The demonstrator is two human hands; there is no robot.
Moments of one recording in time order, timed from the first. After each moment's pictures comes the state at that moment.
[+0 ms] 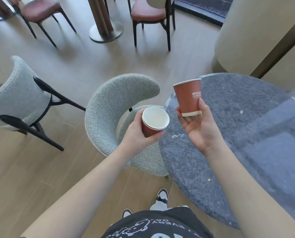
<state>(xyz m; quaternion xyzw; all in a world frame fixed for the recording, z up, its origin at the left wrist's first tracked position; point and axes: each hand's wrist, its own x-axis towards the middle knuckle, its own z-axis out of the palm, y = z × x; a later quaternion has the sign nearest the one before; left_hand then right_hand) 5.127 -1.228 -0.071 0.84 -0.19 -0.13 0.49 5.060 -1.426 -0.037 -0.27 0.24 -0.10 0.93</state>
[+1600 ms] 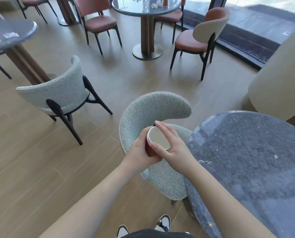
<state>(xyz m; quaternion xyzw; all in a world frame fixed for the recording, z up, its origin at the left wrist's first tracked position) 5.110 -1.118 -0.055 0.84 -0.11 -0.07 0.52 5.089 -1.280 -0.024 -0.85 -0.09 0.02 0.52</state>
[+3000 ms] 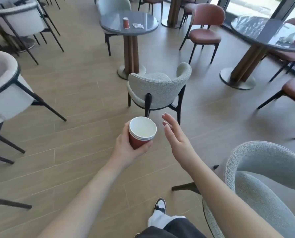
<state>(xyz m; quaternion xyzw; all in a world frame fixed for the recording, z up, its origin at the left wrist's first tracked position) 5.116 -0.645 -0.046 0.82 0.17 0.15 0.52 5.204 -0.818 -0.017 -0.73 -0.21 0.20 0.61</state>
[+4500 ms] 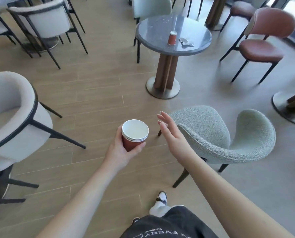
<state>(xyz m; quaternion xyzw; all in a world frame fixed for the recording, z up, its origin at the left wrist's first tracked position) 5.440 -0.149 -0.059 0.77 0.29 0.15 0.55 5.576 -0.301 -0.033 -0.72 -0.24 0.27 0.59</state>
